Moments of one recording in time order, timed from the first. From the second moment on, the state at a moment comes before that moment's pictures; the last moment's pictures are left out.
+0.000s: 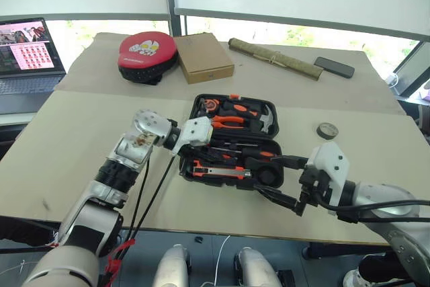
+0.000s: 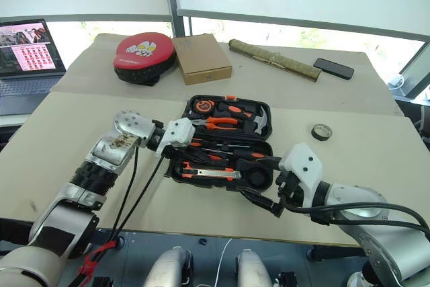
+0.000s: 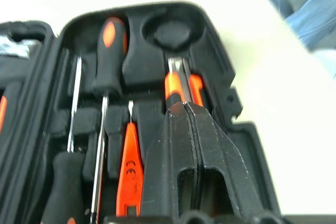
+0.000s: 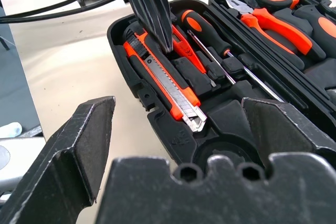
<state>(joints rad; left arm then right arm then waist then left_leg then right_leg) -0.81 0.48 -0.37 0.38 -0.07 0.06 -1.44 0.02 -0.81 -0.15 -0.80 0.69 0.77 0.61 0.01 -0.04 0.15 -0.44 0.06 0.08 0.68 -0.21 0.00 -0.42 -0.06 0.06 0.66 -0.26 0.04</state>
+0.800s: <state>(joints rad) -0.81 0.45 -0.33 0.36 -0.13 0.06 -1.47 0.05 -0.81 -0.15 -0.80 0.69 0.77 0.60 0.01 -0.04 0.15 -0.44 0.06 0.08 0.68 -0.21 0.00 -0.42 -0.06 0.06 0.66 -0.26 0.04</state>
